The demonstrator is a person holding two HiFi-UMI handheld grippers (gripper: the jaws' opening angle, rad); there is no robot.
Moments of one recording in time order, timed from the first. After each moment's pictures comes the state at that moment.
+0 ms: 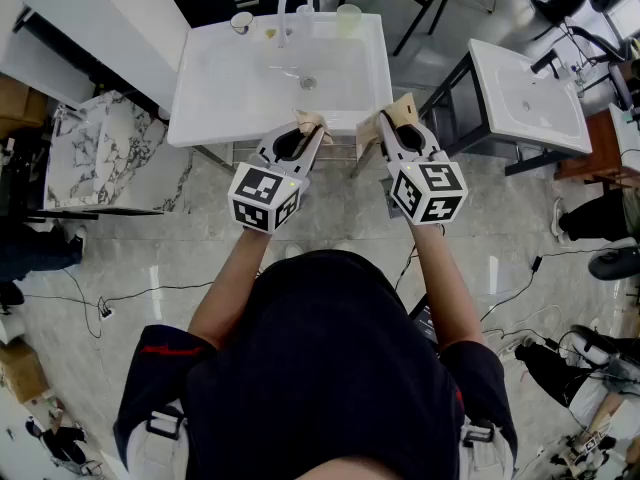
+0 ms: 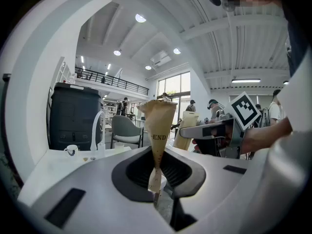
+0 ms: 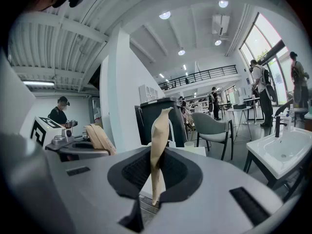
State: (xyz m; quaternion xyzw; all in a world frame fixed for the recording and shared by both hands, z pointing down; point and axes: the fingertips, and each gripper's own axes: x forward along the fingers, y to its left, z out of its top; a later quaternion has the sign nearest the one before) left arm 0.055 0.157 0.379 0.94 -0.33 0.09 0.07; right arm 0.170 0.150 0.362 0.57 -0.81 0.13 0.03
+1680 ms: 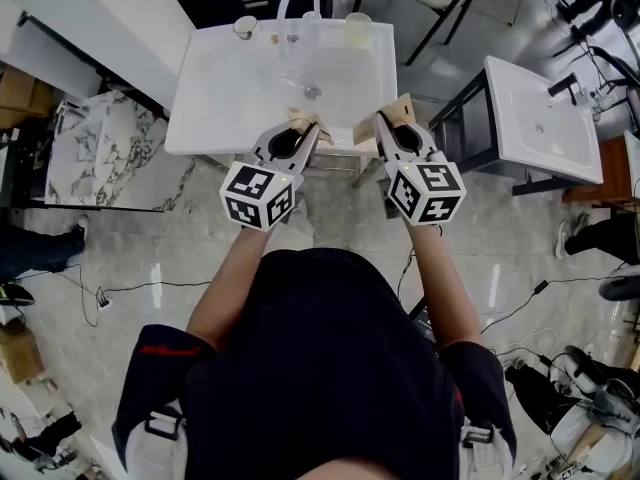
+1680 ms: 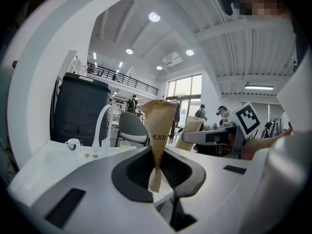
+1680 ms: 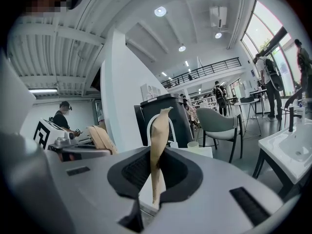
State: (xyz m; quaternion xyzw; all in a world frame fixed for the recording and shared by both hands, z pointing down) left arm 0.067 0.089 0.397 0.92 -0.37 0.07 0.12; right arm 0.185 0.079 0.382 0.54 -0.83 0.15 0.02
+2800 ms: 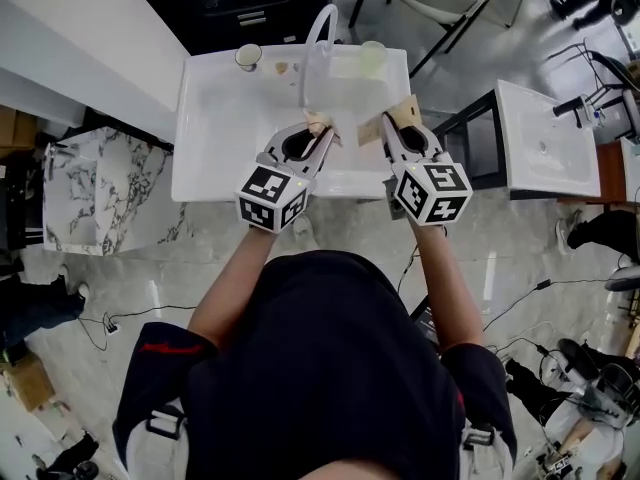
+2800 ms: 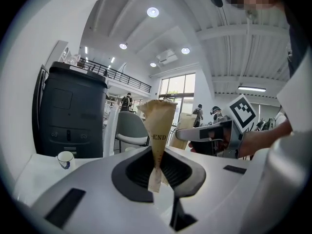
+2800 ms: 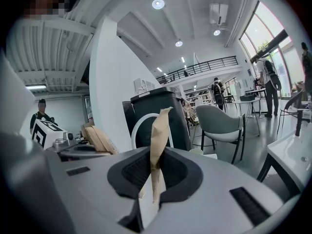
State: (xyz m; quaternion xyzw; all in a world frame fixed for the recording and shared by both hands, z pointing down) left arm 0.050 -0.047 0.397 0.94 -0.31 0.08 0.12; right arm 0.153 -0.059 0.381 0.56 -0.81 0.17 0.05
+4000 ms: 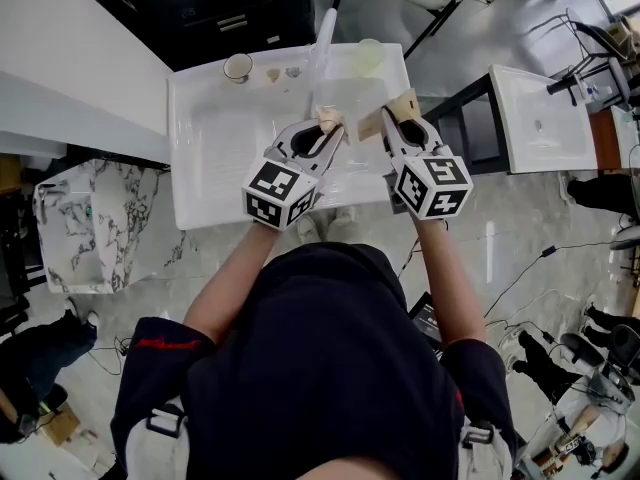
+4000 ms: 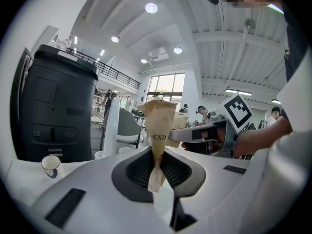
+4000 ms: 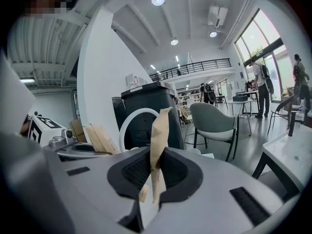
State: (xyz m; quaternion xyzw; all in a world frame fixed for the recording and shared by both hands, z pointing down) left arm 0.054 -0.089 0.413 0.96 -0.23 0.09 0.12; right arm 0.139 -0.102 0.399 0.61 -0.77 0.17 0.07
